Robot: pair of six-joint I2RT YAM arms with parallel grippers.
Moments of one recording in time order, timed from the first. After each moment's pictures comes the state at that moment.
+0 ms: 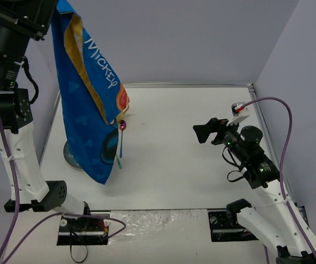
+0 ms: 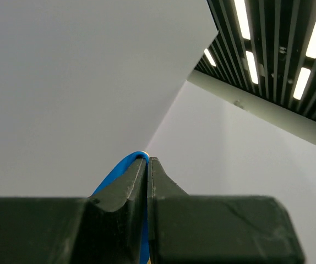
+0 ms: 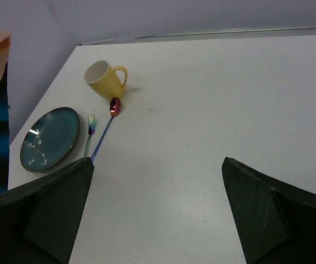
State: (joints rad) left arm 0.03 1.52 2.46 -0.22 0.47 -1.00; right arm 0.35 0.74 0.82 -0.23 -0.13 0.36
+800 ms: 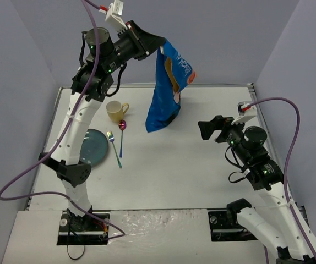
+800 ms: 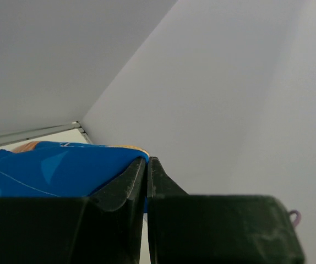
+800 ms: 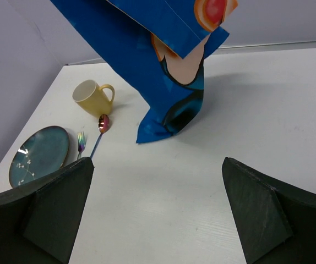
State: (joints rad) left arm -0.49 1.87 2.48 -0.42 0.35 -0.80; right arm 0.35 0.72 0.86 -0.25 -0.03 0.36
